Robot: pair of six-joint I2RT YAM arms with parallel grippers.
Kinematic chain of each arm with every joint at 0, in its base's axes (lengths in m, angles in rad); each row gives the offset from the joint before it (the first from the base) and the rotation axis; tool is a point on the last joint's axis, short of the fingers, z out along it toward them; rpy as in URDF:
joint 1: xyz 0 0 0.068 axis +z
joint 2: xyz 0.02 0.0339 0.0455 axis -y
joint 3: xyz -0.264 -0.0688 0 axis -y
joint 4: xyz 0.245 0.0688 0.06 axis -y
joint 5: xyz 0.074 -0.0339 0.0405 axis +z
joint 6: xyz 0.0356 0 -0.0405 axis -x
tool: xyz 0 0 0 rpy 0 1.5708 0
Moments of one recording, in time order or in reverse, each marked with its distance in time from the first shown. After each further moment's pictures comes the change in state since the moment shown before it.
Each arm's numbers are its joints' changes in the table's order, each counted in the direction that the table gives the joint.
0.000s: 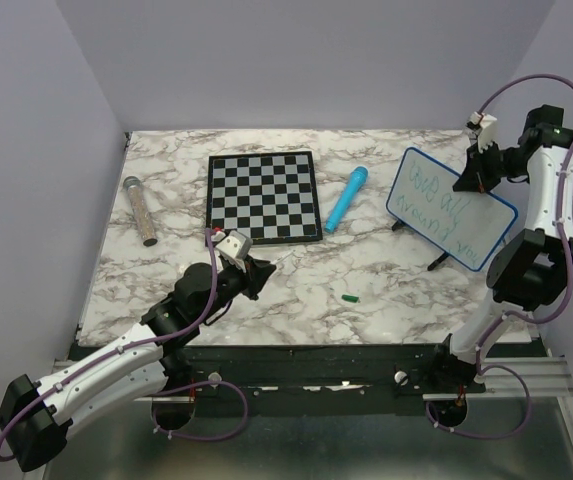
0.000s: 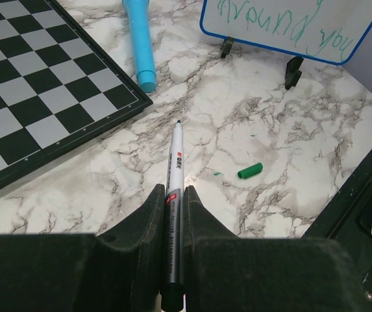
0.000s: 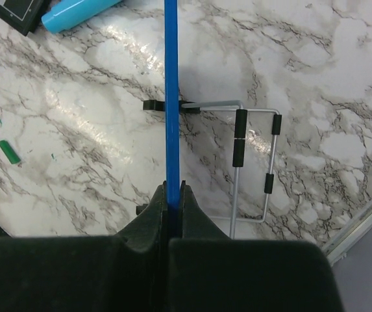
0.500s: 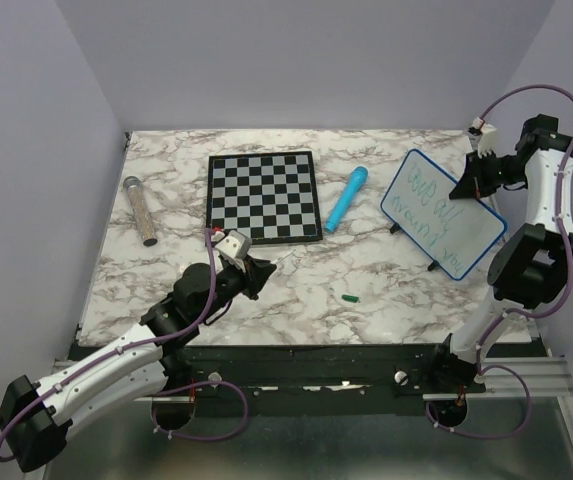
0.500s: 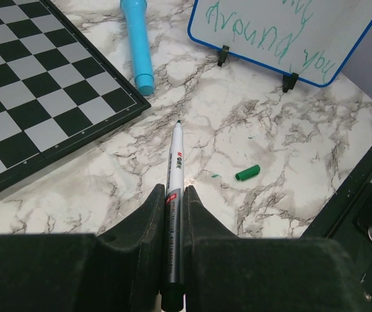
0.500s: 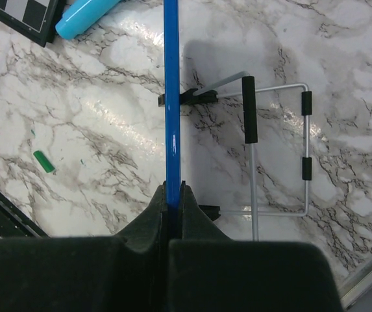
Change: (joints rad) left arm 0.000 0.004 0.000 0.006 -0.006 0.000; right arm -0.005 -0.042 -0.027 -0.011 0.021 -0.132
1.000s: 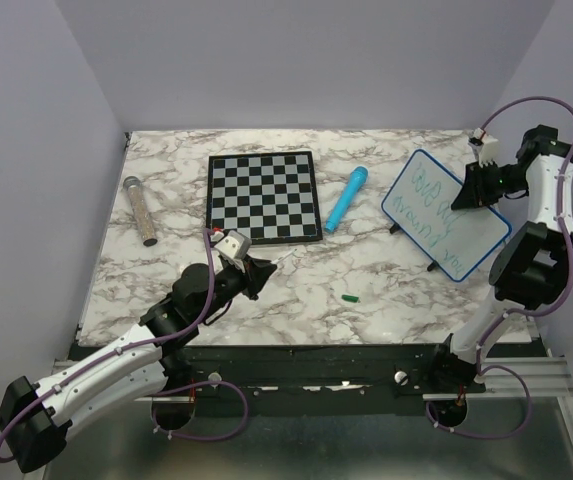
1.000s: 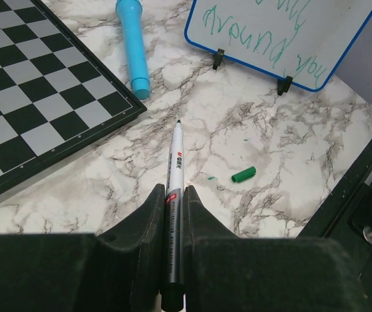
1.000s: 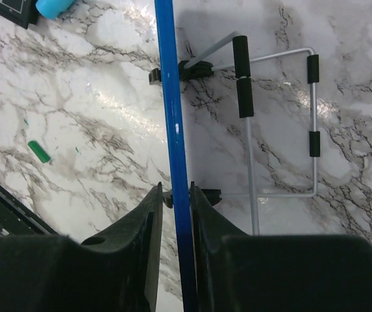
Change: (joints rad) left arm 0.000 0.009 0.000 0.008 -0.010 0.001; right arm -0.034 0.006 -0.091 0.014 -0.026 -0.010
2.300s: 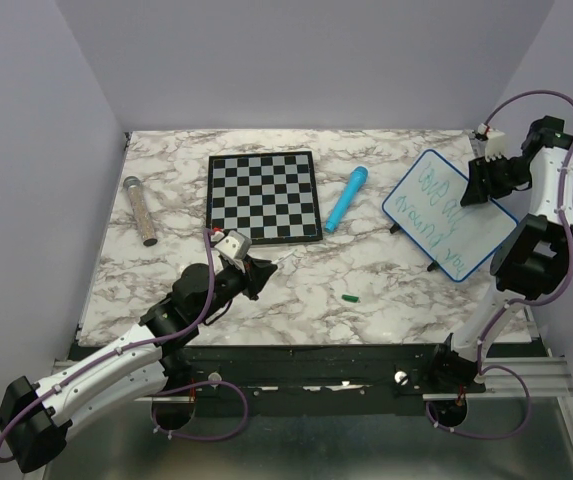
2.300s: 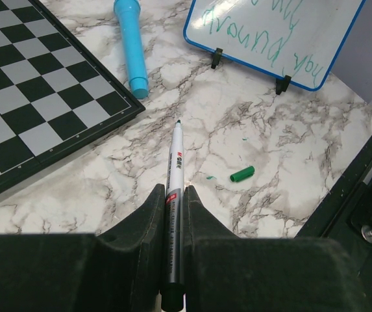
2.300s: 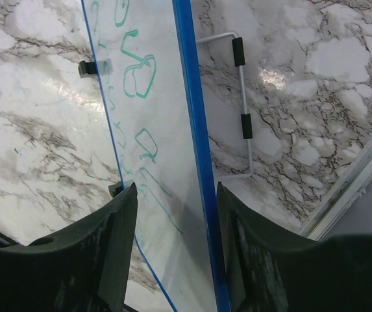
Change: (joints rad) left arm 0.000 0.000 0.000 0.000 -0.008 0.002; right arm -0.024 -0.085 0.133 0.014 -0.153 0.007
